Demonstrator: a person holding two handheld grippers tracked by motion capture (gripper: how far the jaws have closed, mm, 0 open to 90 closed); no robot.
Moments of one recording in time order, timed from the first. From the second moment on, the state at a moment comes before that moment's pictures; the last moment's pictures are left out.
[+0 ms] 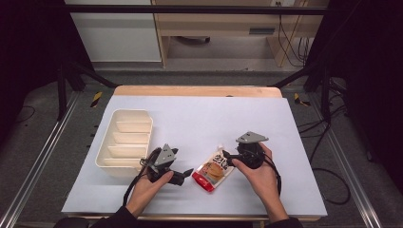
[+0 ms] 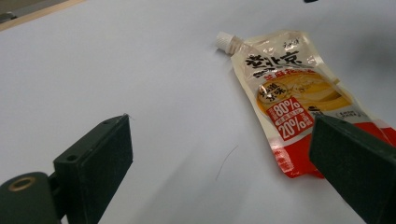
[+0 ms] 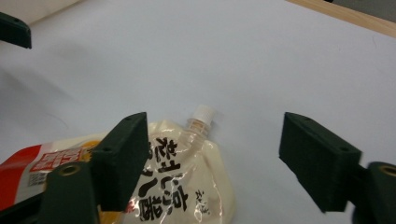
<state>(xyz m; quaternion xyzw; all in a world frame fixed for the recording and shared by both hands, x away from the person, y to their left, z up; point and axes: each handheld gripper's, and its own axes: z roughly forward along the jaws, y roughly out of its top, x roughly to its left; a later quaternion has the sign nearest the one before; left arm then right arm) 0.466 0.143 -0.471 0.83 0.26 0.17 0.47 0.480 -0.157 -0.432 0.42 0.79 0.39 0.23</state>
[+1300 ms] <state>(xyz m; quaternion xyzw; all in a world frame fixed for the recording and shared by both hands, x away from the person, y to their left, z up) 0.467 0.138 -0.483 0.82 0.26 0.20 0.47 0.485 -0.162 -0.463 0.44 0.81 0.38 0.12</state>
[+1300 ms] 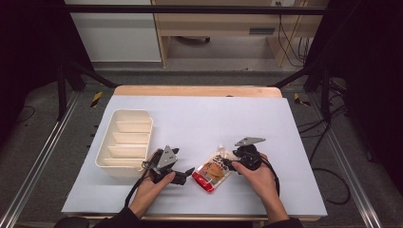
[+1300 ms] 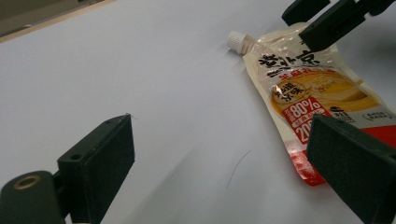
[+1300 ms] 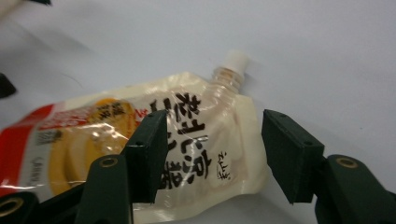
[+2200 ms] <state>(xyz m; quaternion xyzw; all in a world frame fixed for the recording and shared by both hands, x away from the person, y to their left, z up) 0.468 0.136 -0.483 0.83 0.25 0.19 0.46 0.479 -0.162 -0.463 0.46 0.79 0.37 0.13</state>
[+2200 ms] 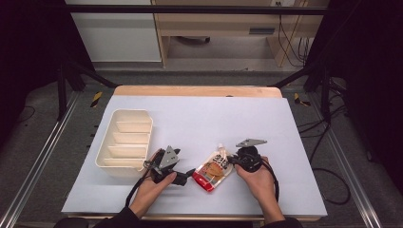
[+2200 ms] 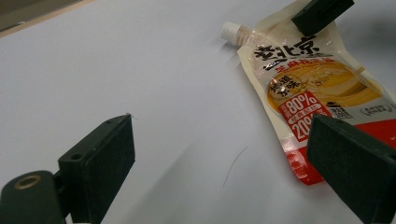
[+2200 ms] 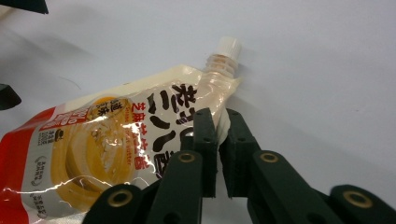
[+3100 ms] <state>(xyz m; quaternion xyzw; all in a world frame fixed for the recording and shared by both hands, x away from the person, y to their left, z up) 0.446 0.148 -0.446 0.81 0.24 0.18 0.51 0.491 -0.122 -0.392 0.34 0.83 0.41 0.17</state>
